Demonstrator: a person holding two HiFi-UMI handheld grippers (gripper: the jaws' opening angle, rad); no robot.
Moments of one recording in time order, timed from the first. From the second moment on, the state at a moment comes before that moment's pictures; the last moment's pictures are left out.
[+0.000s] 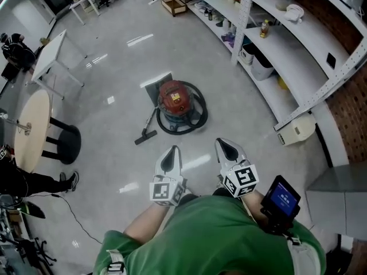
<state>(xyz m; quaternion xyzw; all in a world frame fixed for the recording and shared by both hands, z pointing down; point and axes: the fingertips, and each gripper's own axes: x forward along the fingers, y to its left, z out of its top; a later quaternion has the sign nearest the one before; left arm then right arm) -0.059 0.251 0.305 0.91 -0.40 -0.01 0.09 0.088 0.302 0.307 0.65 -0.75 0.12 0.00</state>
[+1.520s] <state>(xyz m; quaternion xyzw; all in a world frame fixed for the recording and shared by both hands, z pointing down) 0.006 0.174 0.321 0.84 -0.53 0.00 0.10 0.164 0.191 0.340 0.56 -0.81 0.14 0.04</state>
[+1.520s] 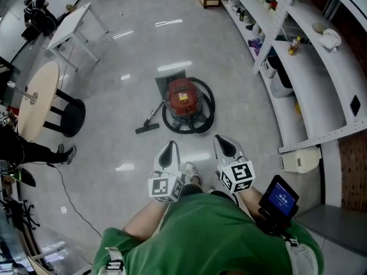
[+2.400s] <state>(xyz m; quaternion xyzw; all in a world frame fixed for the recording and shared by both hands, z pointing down) -0.070 0.028 0.332 0.84 -0.53 -0.02 0.10 0.101 0.033 0.340 0.58 -0.81 0.13 0.07</state>
